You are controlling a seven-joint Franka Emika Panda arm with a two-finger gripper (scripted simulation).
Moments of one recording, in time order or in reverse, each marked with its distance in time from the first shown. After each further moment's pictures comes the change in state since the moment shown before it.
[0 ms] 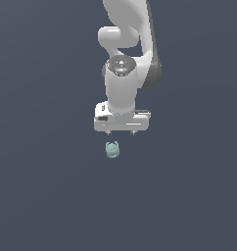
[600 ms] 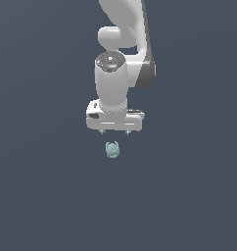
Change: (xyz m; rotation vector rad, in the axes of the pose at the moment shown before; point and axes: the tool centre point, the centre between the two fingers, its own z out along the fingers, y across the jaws) arm 0.003 0.024 -0.008 0.005 0.023 0.080
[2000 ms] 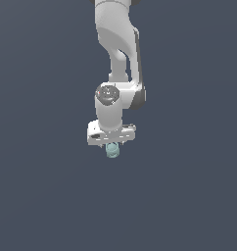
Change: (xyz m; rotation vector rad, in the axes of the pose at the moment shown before) arm -0.002 0.018 0.093 -0.016 -0.020 -0.222
